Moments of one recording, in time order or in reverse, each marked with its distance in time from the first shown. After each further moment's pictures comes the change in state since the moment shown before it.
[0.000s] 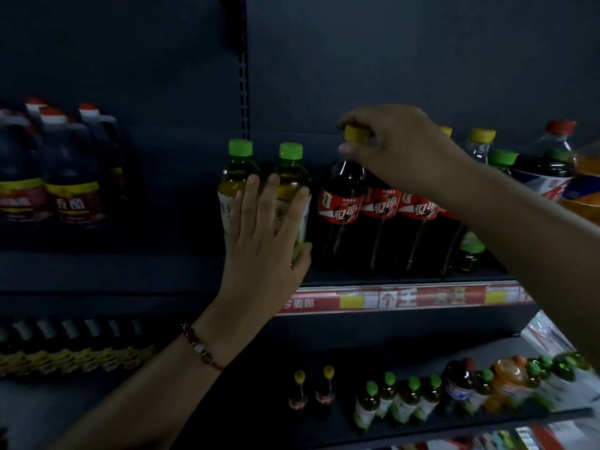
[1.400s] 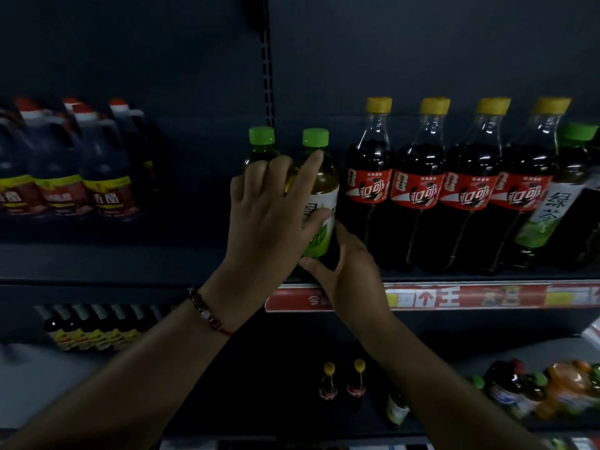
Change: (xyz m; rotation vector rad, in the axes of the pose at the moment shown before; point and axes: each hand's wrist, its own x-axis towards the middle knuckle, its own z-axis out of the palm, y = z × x) left_hand 0.030 -0.022 -0.008 0.158 0.103 0.038; right_hand -0.079 -0.051 0.186 0.693 0.042 0.361
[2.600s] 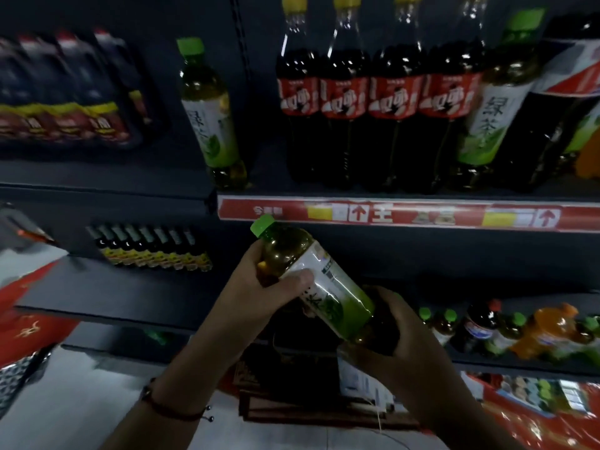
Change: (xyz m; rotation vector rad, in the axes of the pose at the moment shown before) left_hand -0.136 0.159 -0.073 -1.221 -0.618 -1.012; right_hand -0.195 0.085 -0.165 0.369 -0.418 0.299
